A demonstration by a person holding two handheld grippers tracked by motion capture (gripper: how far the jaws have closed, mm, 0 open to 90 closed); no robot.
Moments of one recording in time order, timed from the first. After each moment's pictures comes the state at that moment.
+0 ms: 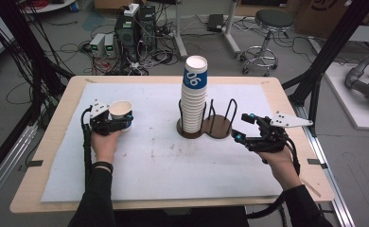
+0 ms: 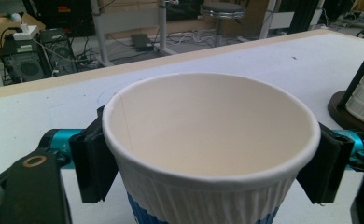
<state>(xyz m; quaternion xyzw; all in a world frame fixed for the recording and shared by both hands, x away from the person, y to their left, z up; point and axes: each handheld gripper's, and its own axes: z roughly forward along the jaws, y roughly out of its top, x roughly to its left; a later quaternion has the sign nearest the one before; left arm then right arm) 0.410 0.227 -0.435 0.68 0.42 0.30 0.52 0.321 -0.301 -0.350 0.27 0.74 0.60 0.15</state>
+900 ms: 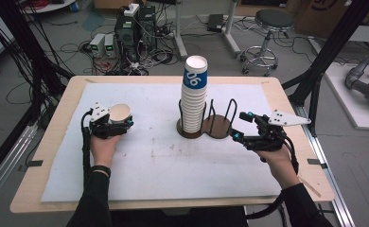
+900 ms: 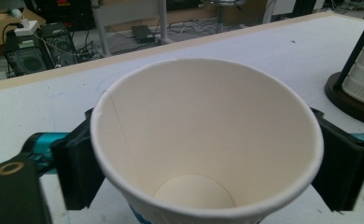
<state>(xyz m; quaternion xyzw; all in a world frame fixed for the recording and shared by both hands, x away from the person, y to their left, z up) 0.399 0.225 -0.436 0.70 0.41 0.30 0.51 0.323 -0.295 -0.347 0.26 0.74 0.60 0.15</state>
